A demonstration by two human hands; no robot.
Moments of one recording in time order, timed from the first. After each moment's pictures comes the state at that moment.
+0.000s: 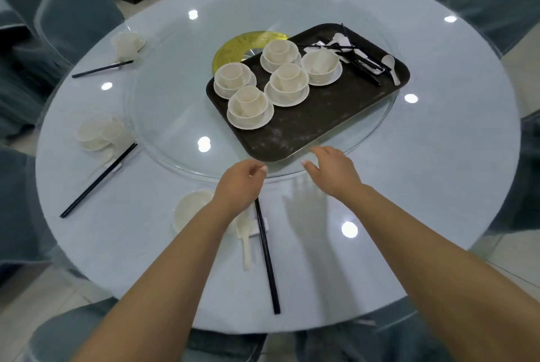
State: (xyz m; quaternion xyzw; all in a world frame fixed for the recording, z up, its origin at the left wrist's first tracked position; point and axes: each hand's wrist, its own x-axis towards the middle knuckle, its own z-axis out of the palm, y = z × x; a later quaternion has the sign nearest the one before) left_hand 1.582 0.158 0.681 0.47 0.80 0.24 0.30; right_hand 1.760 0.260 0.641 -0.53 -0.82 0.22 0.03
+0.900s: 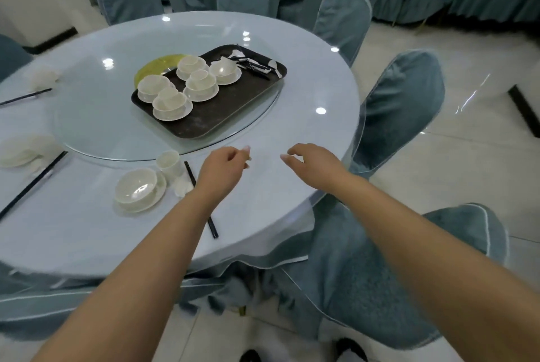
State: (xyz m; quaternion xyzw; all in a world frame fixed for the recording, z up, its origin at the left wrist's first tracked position) left_hand 1.737 0.010 0.739 0.54 0.68 0.35 0.36; right_hand 1.942 0.044 0.736 -0.60 -0.76 0.25 0.10
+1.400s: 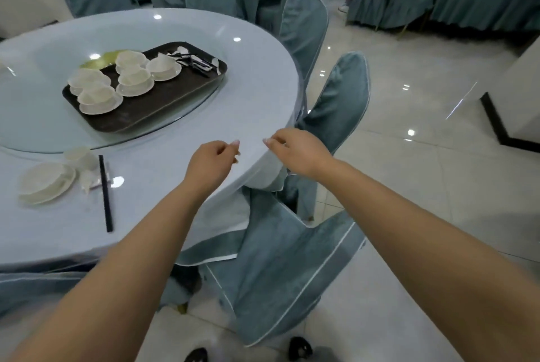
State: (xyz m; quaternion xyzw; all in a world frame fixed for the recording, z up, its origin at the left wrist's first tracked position) left_hand 1.986 0.016 0.739 0.55 0.70 0.34 0.32; right_hand 2.178 0.055 0.761 -0.55 -0.78 0.25 0.15
